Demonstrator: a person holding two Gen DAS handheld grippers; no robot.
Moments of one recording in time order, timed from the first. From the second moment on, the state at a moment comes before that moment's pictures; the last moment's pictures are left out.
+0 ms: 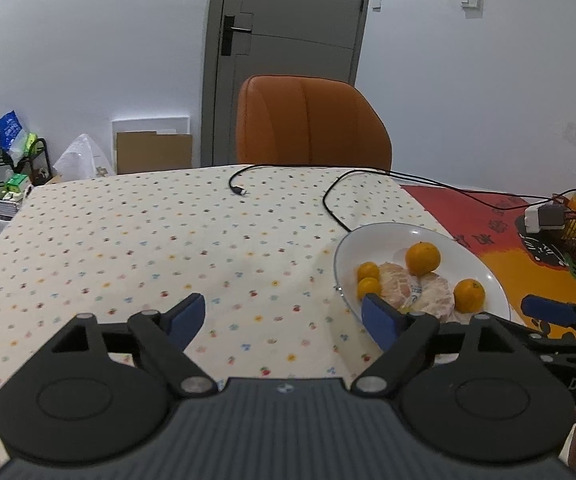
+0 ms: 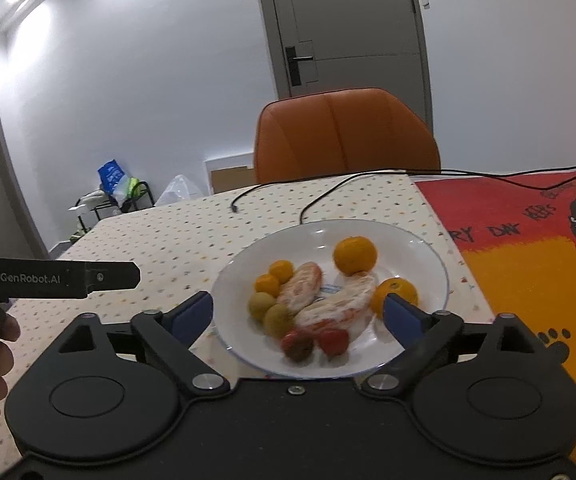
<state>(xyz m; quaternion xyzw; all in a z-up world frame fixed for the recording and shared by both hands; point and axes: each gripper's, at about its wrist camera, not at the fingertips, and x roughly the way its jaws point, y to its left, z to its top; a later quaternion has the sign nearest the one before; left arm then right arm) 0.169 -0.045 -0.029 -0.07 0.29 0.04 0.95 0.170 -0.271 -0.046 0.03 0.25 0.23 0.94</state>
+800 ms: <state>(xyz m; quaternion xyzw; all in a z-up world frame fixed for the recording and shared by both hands) 0.086 -0.031 0.003 -0.06 0.27 0.07 0.96 0.114 -0.269 -0.027 0.05 0.27 0.28 0.92</state>
